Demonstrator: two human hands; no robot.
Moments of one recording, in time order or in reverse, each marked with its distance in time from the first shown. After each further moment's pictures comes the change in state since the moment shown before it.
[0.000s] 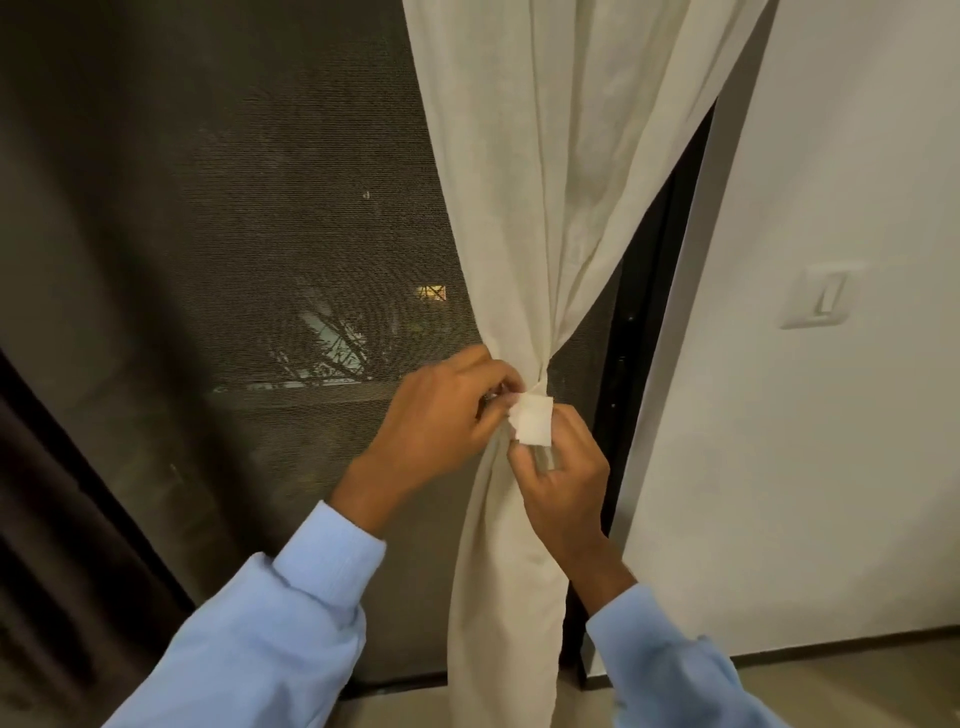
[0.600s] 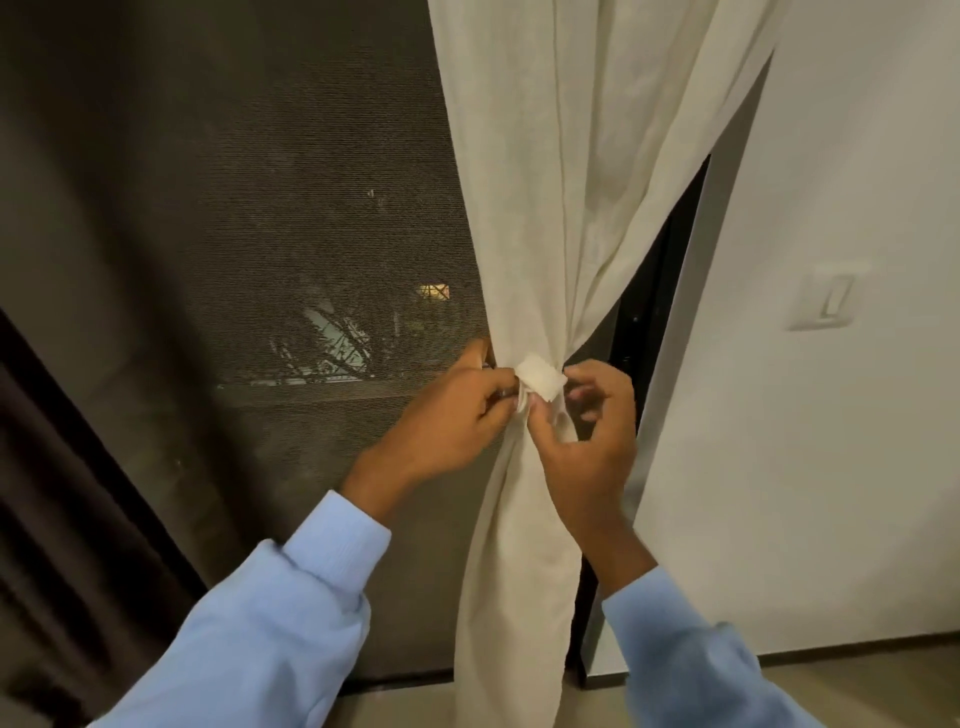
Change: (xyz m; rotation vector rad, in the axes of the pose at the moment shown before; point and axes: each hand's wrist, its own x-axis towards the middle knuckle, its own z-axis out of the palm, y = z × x) left_hand 0.005 -0.013 0.018 -0.224 -0.191 -0.146; right_hand 0.028 -0.013 -0.012 -0.048 0.128 0.005
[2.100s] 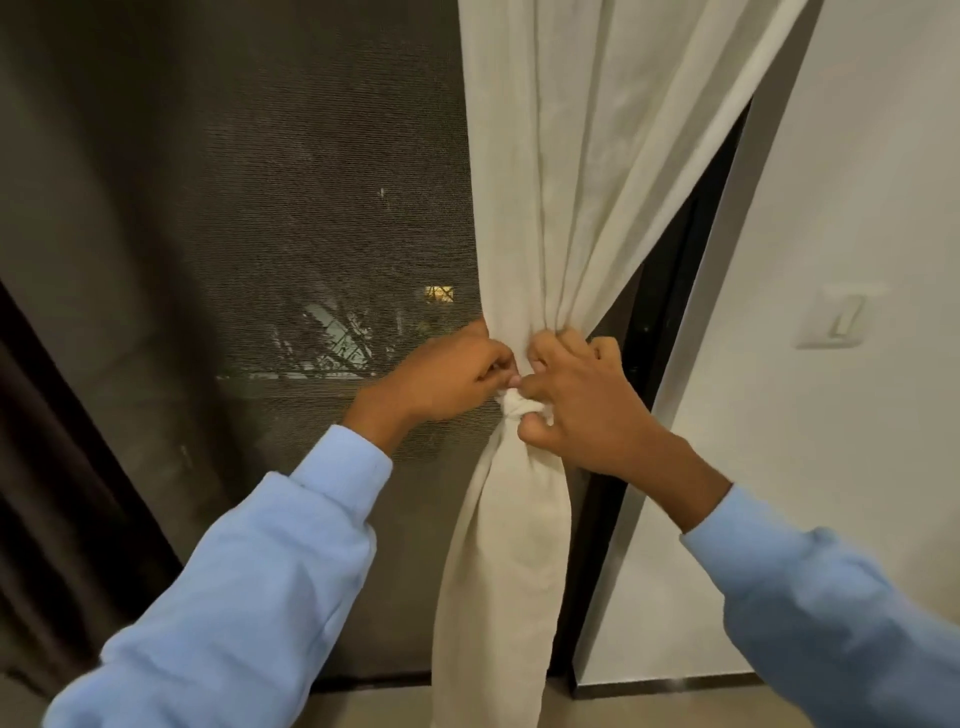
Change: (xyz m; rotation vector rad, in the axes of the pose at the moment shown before) left_hand 0.029 -0.020 -0.034 0.242 -0.170 -0.002; right_hand 0.069 -0.009 -0.001 -0.709 -0.815 -0.532
